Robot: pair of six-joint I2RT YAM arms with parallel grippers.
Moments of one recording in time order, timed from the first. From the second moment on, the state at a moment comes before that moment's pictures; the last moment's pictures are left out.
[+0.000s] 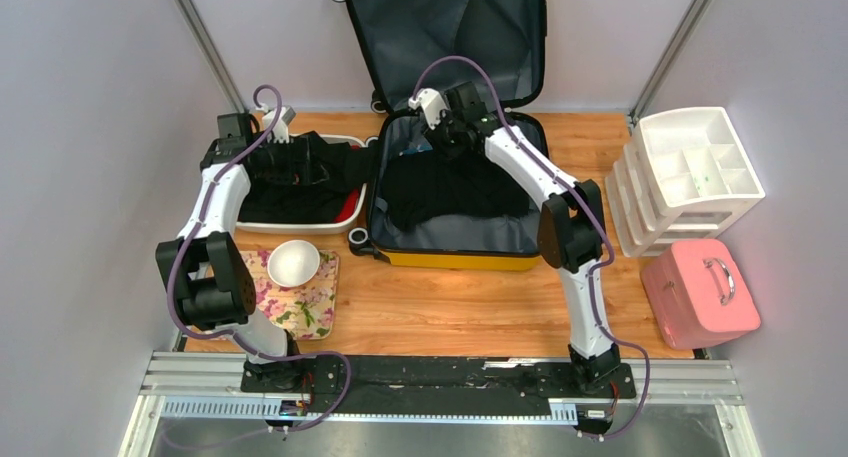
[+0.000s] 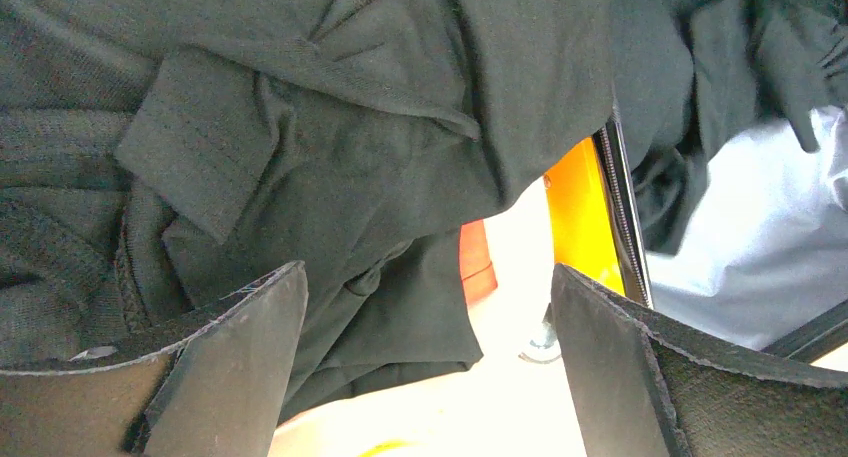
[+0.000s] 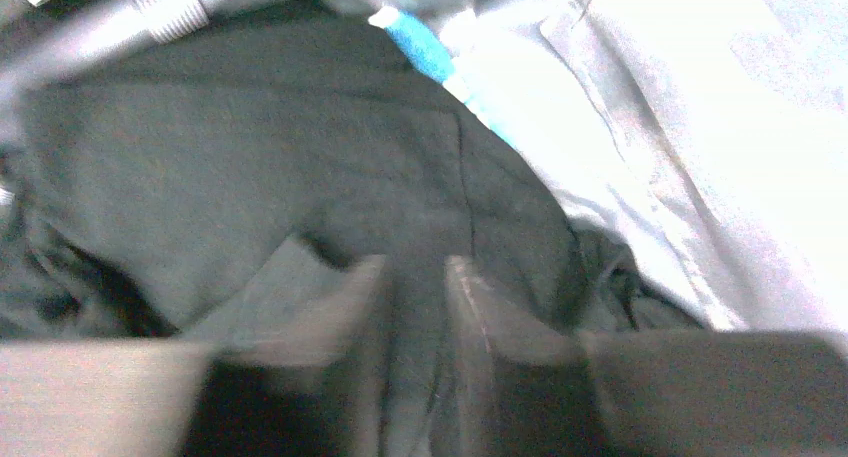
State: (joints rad) left arm 0.19 1.61 1.32 -0.56 0.64 0.13; right arm 0.50 2.21 2.05 -0.60 -0.17 -0.40
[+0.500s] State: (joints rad) left arm 0.18 1.61 1.31 -0.52 0.65 0.01; right arm 0.56 1.98 1.79 -0.67 -0.42 -0.36
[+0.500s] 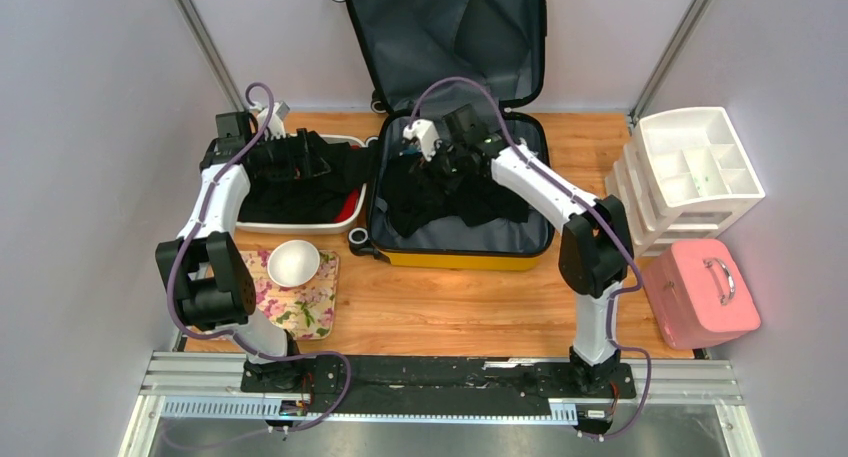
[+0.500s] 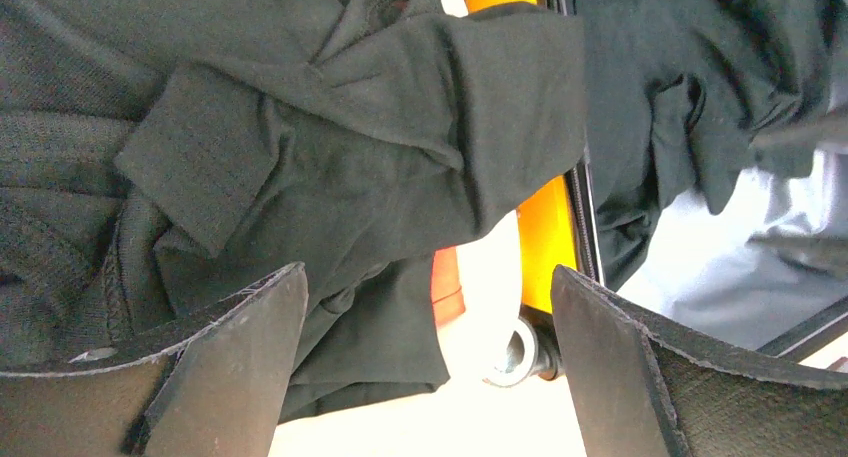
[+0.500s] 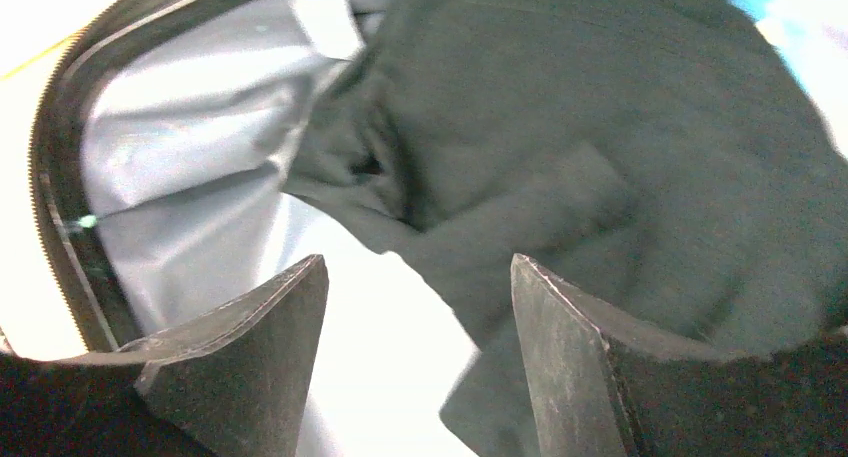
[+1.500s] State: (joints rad) left arm -0.02 1.52 1.03 -0.11 0.63 -0.47; right arm 0.64 2.12 1.76 -0.57 -0.32 -0.37
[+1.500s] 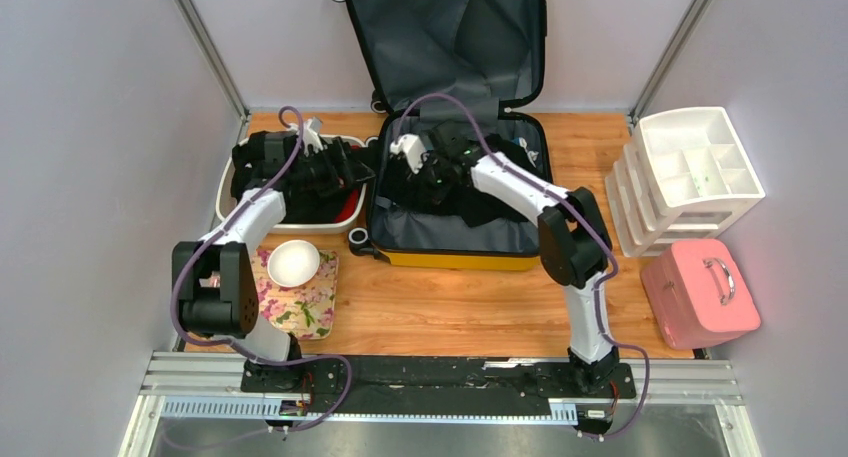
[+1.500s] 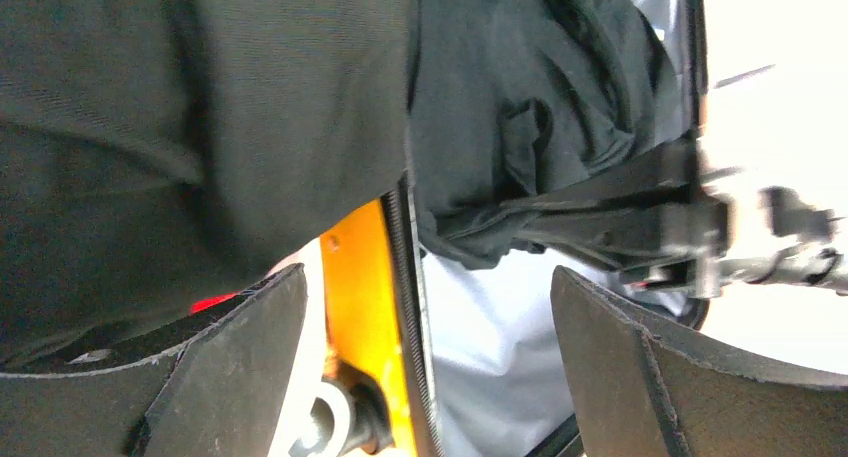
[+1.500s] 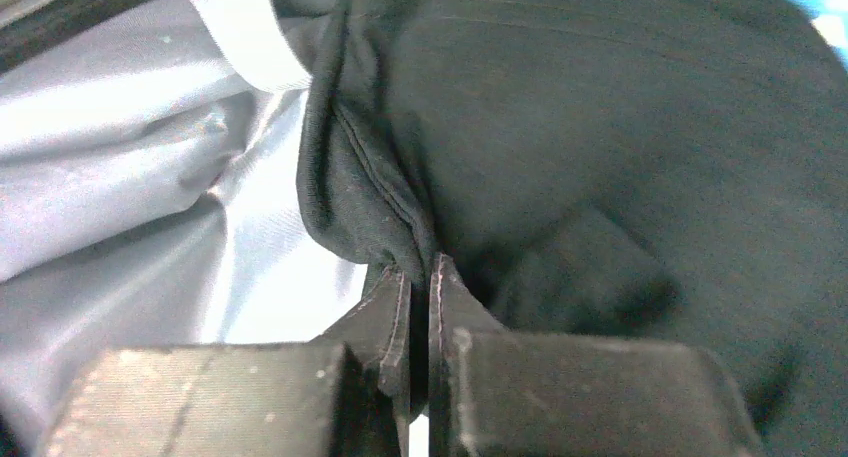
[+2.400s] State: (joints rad) left arm -0.18 1.80 1.19 0.10 0.44 -0.99; right arm 0.50 1.95 1.76 -0.59 -0.51 -0.27
